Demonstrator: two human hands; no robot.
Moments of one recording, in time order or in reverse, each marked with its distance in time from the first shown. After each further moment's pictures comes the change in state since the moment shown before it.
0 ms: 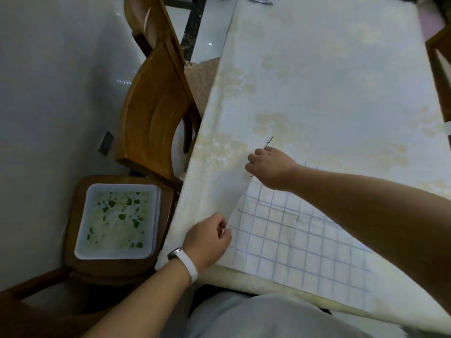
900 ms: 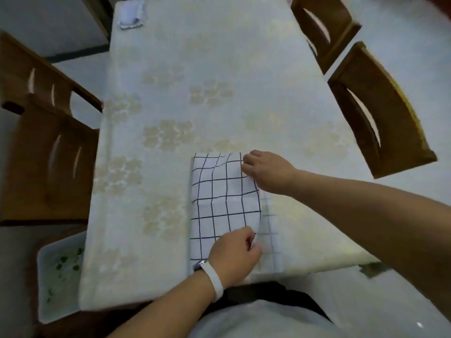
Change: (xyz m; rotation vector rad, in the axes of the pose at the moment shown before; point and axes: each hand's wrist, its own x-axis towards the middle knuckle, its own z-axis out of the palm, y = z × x) left_hand -0.020 0.227 0.206 0.243 -0.281 0.190; right_hand -0.280 0.092 0.123 0.243 0.365 0.282
